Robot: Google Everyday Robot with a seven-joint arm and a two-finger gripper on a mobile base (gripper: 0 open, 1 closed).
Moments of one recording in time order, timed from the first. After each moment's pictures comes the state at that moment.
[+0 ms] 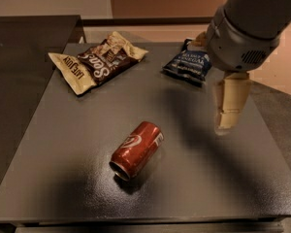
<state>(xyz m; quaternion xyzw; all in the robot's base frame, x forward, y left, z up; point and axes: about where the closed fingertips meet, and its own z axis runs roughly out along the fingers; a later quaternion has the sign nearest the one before) 0.443 -0.118 0.961 -0.74 0.65 -0.03 0.14</state>
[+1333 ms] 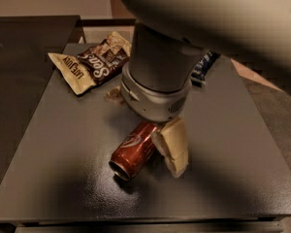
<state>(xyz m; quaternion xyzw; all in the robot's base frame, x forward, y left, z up) 0.374 0.005 0.912 -0.90 0.41 0.00 0.10</state>
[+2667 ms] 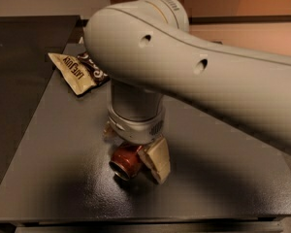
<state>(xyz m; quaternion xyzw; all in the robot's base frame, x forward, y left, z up) 0.375 0.020 0.838 -0.93 0.35 0.02 0.04</state>
